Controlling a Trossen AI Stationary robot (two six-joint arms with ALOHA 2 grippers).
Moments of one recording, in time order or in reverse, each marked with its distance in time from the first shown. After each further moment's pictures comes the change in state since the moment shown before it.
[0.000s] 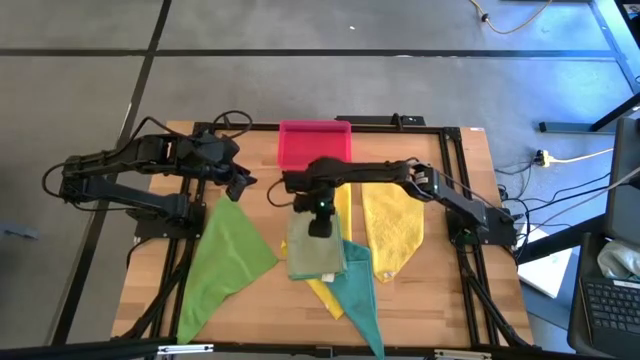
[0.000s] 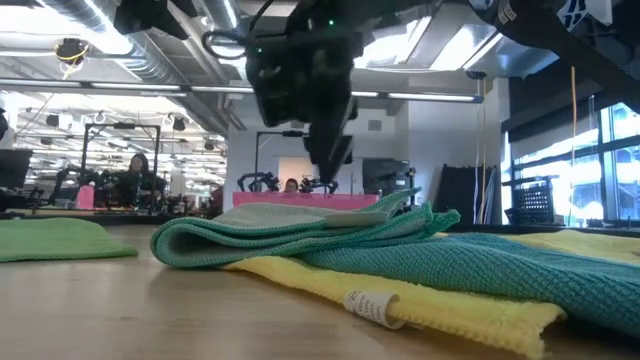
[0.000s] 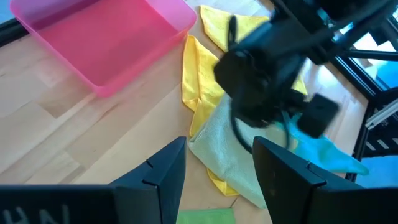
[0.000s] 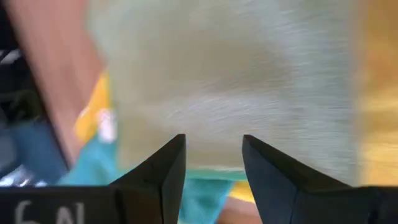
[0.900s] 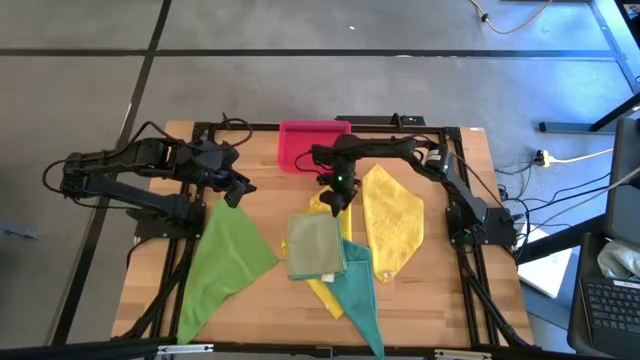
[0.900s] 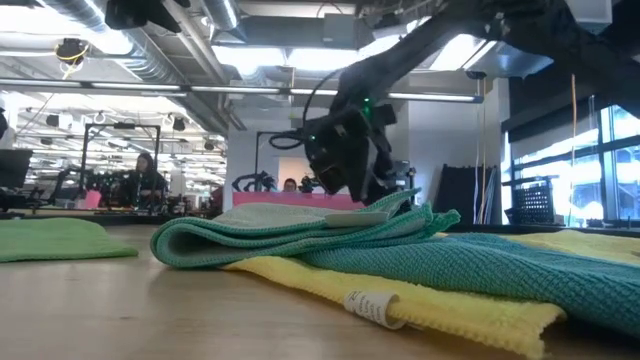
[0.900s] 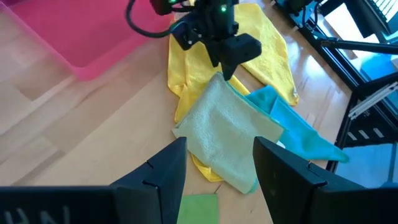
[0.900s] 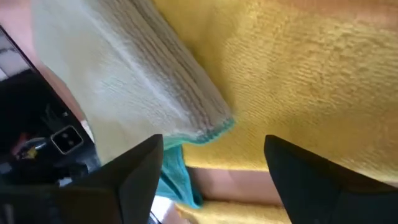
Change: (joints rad) left arm -0.087 0.000 0.000 -0.013 -0.004 -0.103; right arm -0.262 -0.102 -0.443 0.186 -0.241 0.141
